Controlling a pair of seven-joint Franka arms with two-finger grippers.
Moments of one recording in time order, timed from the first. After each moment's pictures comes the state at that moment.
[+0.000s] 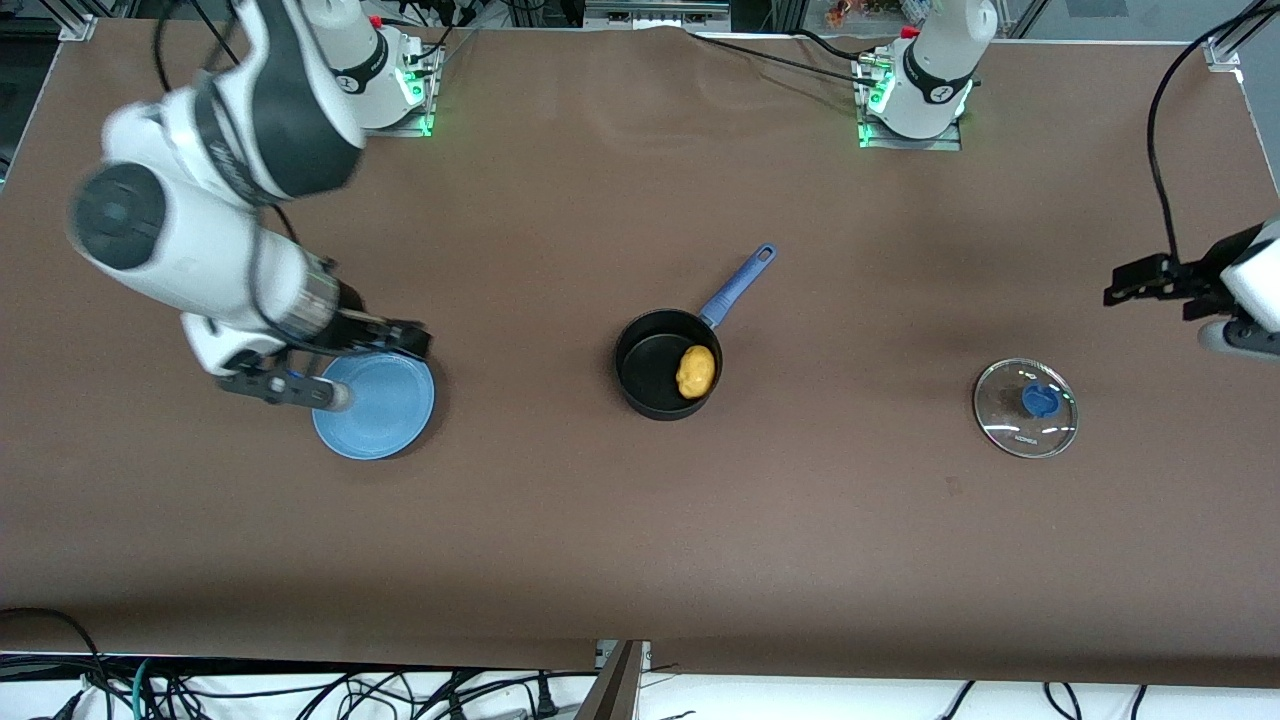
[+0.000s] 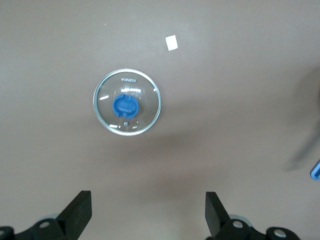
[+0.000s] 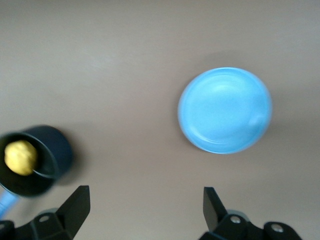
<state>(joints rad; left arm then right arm) 0.11 0.15 0.01 -1.53 -0.01 1.53 0.26 0.35 0.31 -0.11 -1.42 0.14 1.68 0.35</state>
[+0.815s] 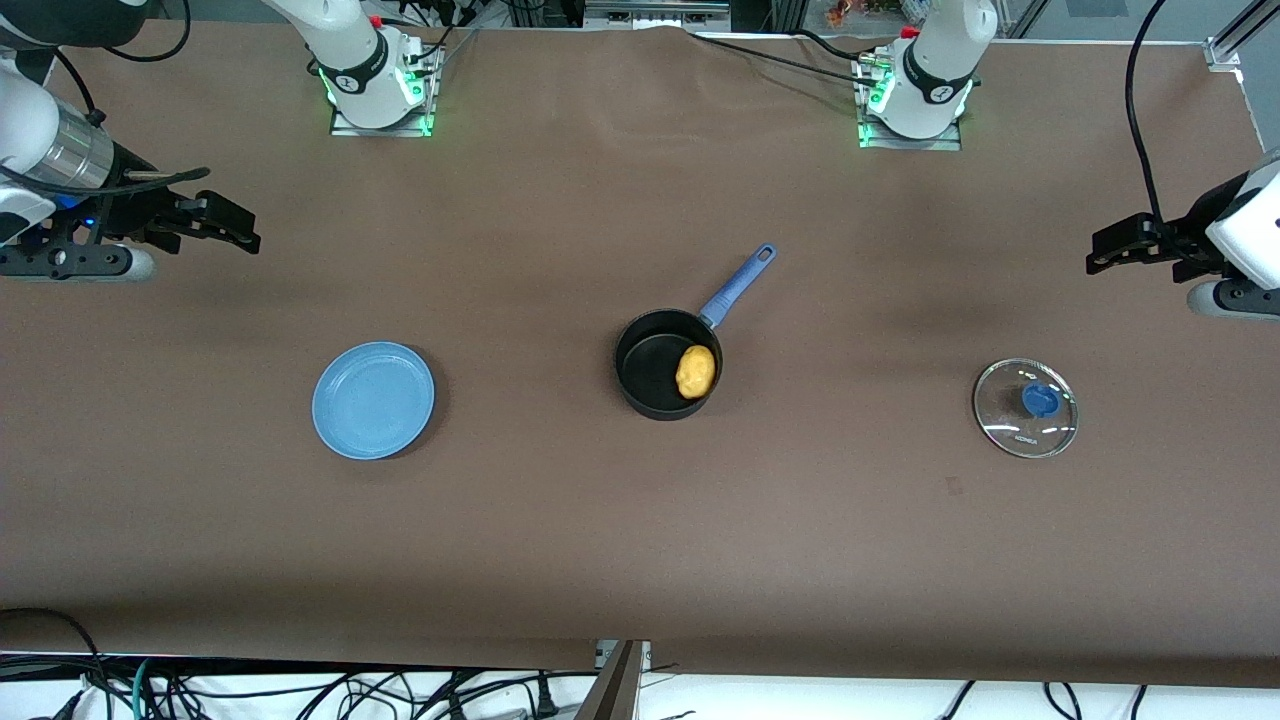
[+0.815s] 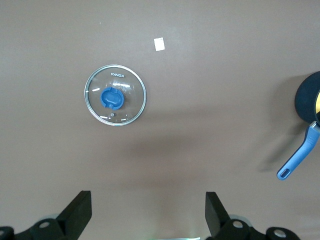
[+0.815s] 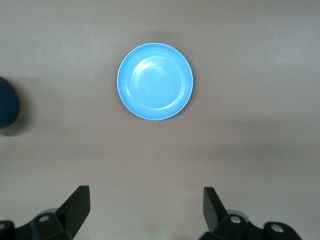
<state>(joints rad) 0.05 0.14 -0.03 -1.46 -0.01 1.45 0.08 0.15 0.01 -0.05 -1.66 0.04 1.59 0.09</state>
